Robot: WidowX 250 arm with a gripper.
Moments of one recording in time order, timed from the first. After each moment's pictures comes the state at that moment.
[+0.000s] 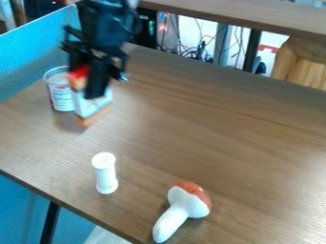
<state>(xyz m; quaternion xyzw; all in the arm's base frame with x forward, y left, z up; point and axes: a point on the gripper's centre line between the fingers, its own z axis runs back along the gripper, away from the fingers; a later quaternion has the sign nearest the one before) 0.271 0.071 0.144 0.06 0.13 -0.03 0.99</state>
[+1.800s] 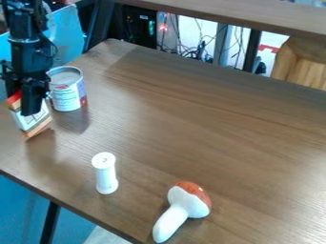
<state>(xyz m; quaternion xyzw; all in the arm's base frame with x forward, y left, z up) 0.270 0.195 0.069 0.02 0.11 0.00 0.99</state>
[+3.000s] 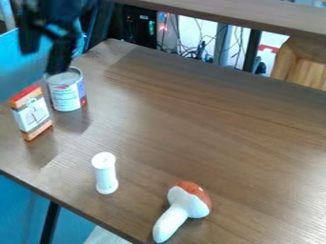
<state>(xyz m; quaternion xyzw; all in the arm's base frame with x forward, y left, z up) 0.282 0.132 0.163 0.15 0.07 -0.02 0.99</state>
